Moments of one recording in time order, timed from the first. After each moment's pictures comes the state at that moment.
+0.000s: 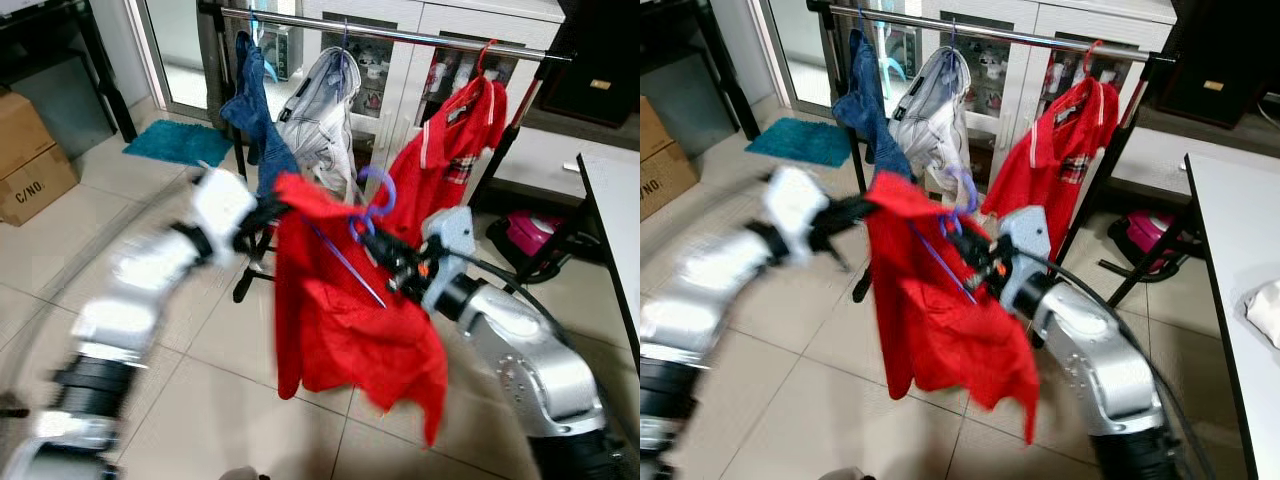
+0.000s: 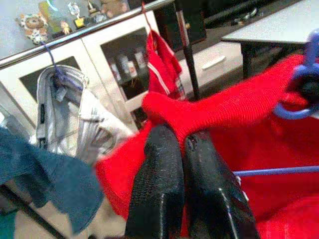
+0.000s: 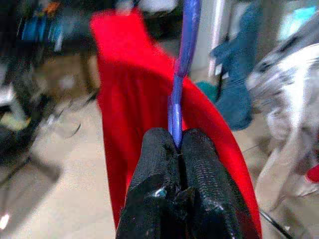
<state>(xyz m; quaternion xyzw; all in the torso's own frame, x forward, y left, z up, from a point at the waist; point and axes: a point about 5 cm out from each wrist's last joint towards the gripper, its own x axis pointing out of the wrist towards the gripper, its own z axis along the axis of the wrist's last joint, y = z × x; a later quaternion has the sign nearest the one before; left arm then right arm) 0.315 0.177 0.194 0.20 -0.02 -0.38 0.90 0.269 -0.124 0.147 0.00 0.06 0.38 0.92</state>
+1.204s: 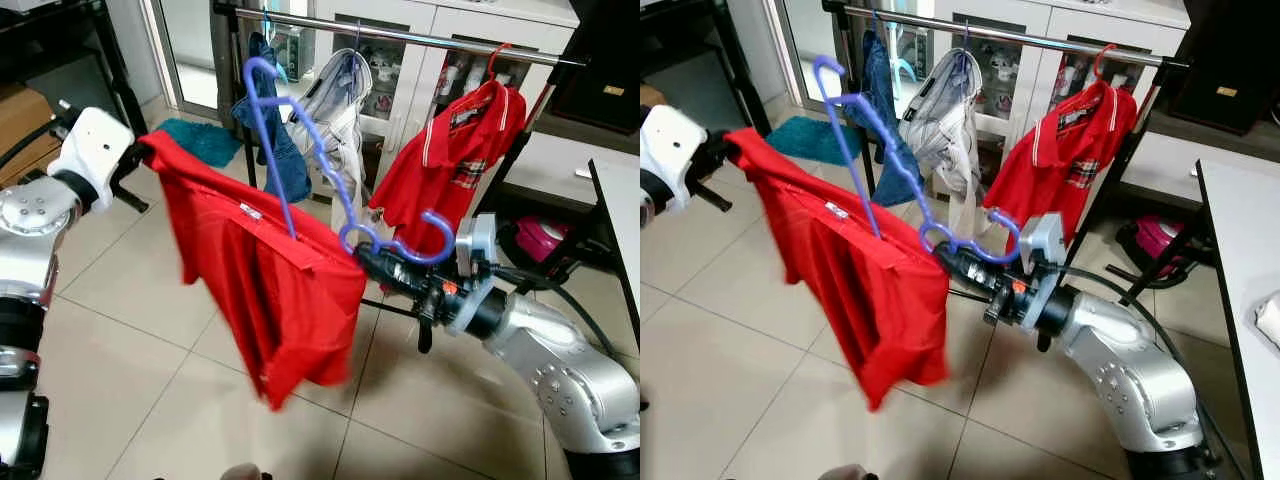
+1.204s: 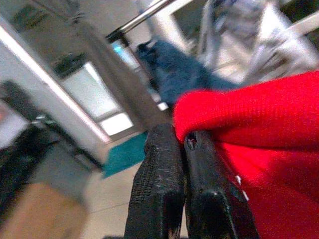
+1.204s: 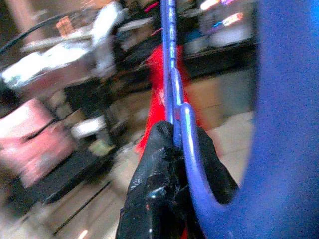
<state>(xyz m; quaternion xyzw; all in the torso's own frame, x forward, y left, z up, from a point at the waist) 0.348 0.279 0.218 0.28 0.00 -0.14 0.95 0.258 -0.128 0.172 0.13 0.00 0.45 0.88</state>
